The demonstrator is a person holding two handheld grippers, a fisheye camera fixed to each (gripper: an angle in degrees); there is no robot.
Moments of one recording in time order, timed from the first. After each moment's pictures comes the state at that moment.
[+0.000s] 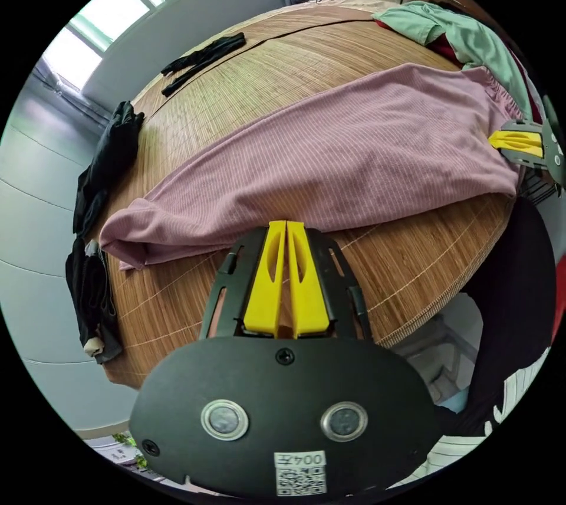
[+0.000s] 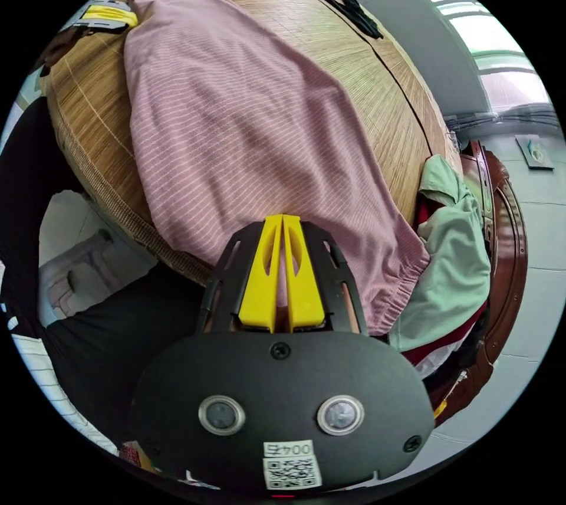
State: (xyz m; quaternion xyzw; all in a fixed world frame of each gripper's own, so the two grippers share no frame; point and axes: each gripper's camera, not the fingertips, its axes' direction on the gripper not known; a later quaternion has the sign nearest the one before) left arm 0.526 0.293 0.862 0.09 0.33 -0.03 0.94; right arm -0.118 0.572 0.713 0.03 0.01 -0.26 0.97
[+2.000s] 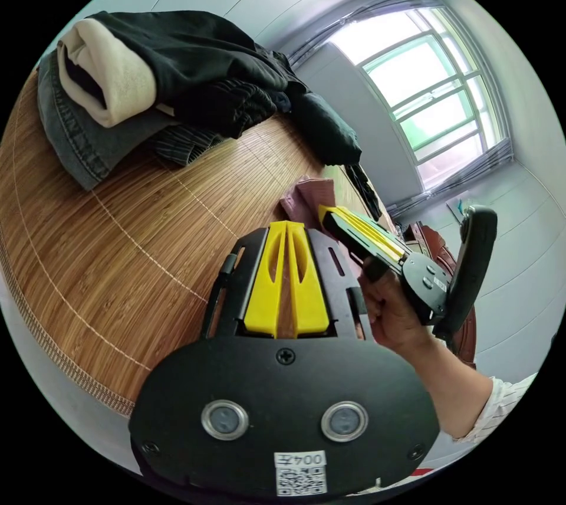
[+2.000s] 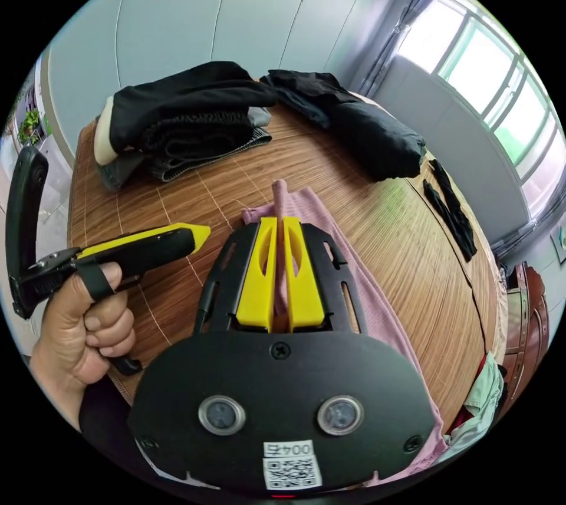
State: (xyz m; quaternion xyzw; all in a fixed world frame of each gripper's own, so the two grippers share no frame) left arm 0.334 0.573 1.207 0.13 0.51 -0.56 0.64; right arm -0.526 0.522 0.643 0.26 -0.16 -0.34 0.89
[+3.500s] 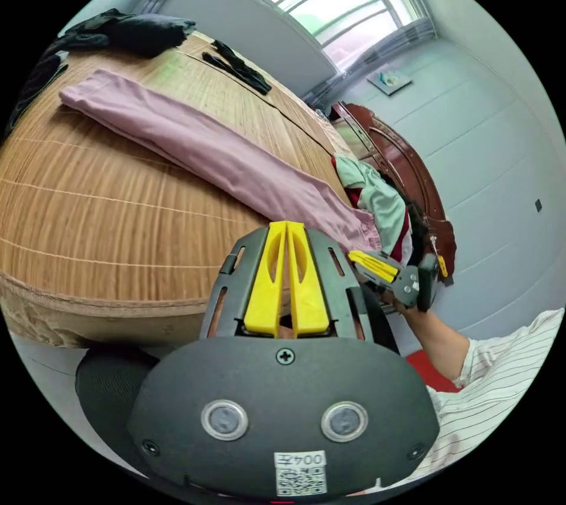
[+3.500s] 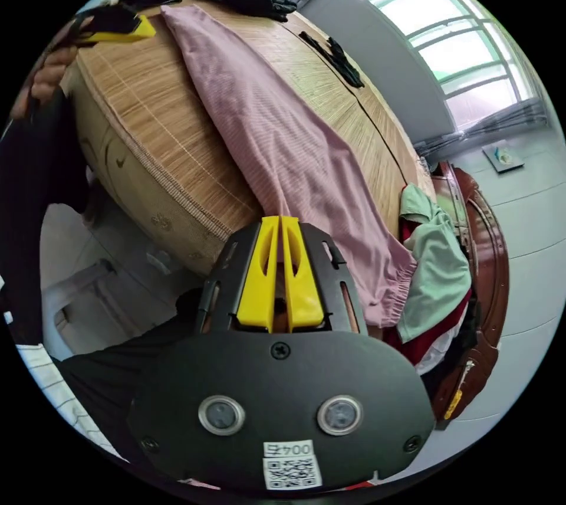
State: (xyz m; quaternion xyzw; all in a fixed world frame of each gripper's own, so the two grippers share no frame) left arm 0.489 0.493 0.915 0.17 0.64 -0.23 0.71; right arm -0.101 0.687 0.699 0.13 0.01 -0.24 0.96
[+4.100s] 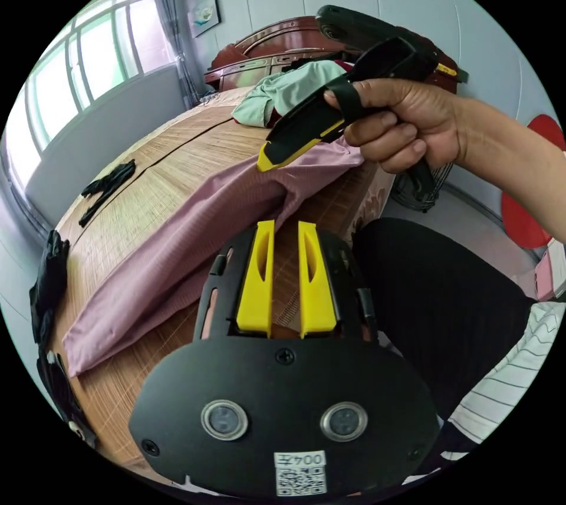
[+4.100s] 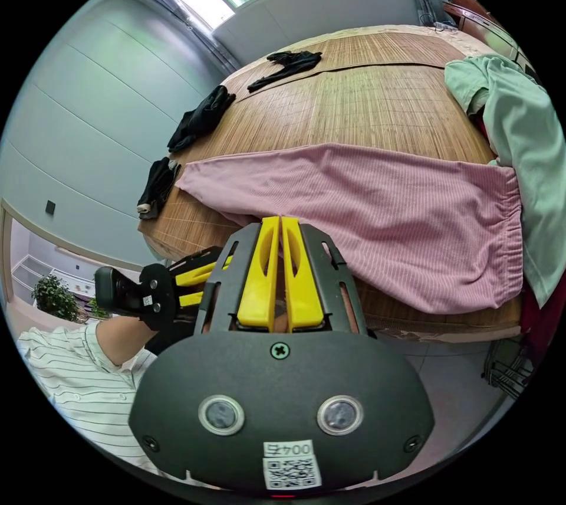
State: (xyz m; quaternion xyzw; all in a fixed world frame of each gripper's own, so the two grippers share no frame) left arm 0.634 0.380 0.690 0.34 0.41 0.11 0.84; right arm 0.081 0.589 0.673 0.08 -0.41 0.01 0.91
